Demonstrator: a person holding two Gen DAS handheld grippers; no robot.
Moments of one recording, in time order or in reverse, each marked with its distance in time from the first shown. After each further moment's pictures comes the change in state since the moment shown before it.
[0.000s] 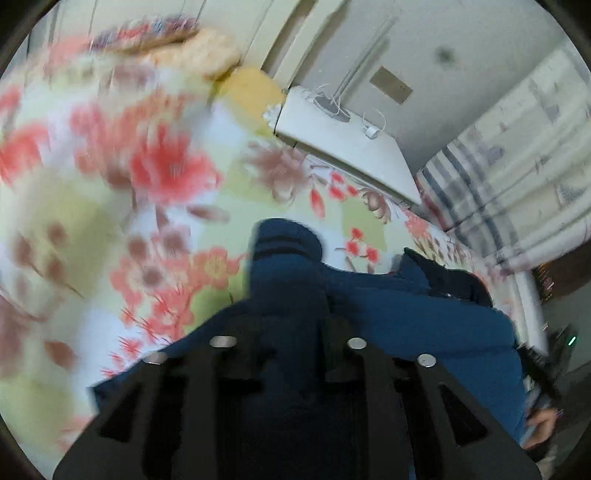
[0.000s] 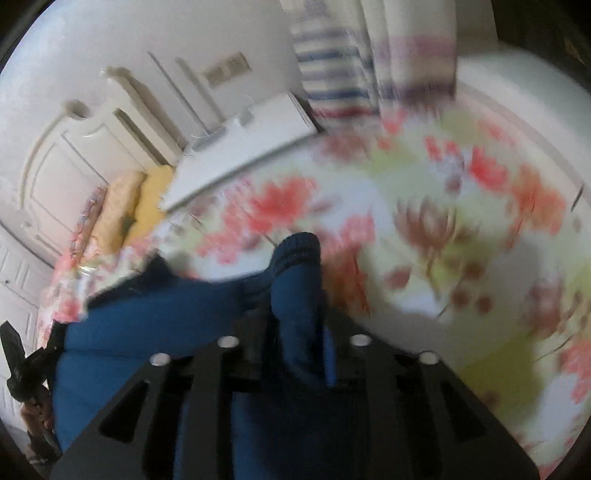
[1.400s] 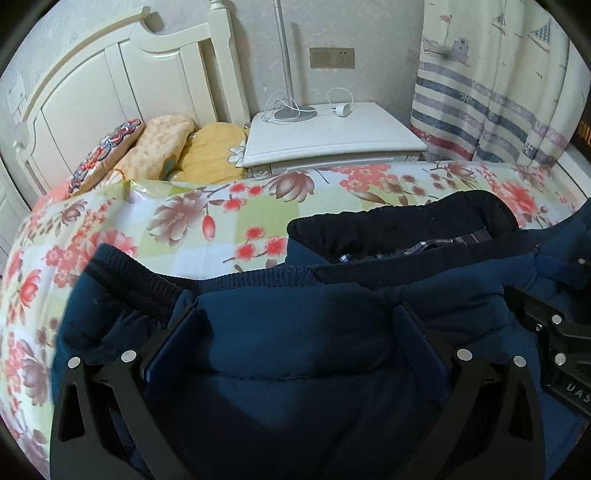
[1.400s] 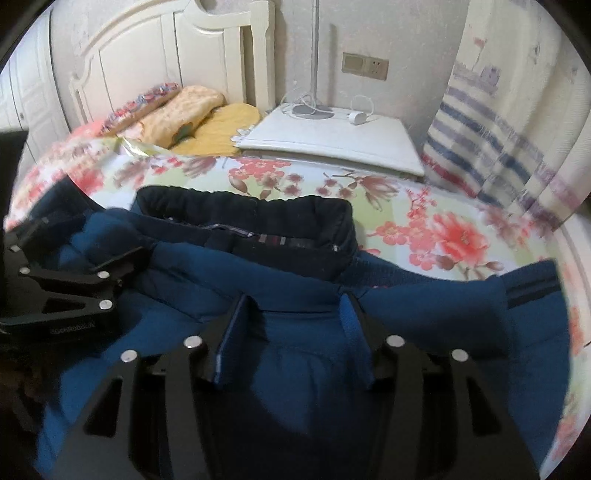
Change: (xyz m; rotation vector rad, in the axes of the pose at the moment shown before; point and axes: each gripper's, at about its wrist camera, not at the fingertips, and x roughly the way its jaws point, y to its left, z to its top) left arm 0.053 -0.151 -0.052 0.516 -0.065 0.395; right arm 0.034 0.175 -0.059 -0.597 0.043 -0.077
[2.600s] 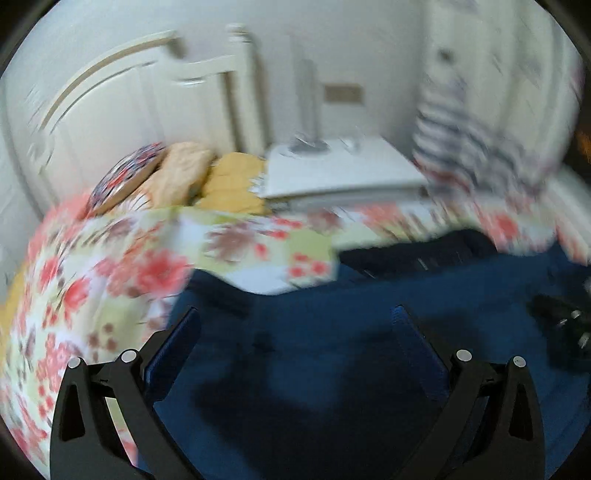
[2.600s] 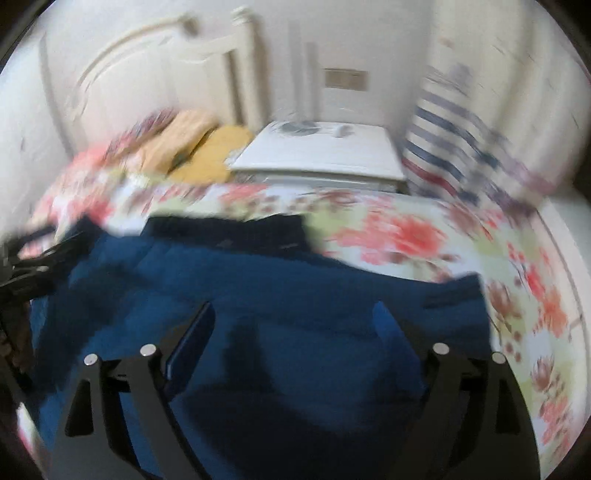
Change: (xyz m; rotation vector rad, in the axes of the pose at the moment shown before) left arm -0.056 0.018 -0.012 0.037 -0.092 0.002; right arm -0.040 -0.003 -0.014 -0.034 -0.022 0.029
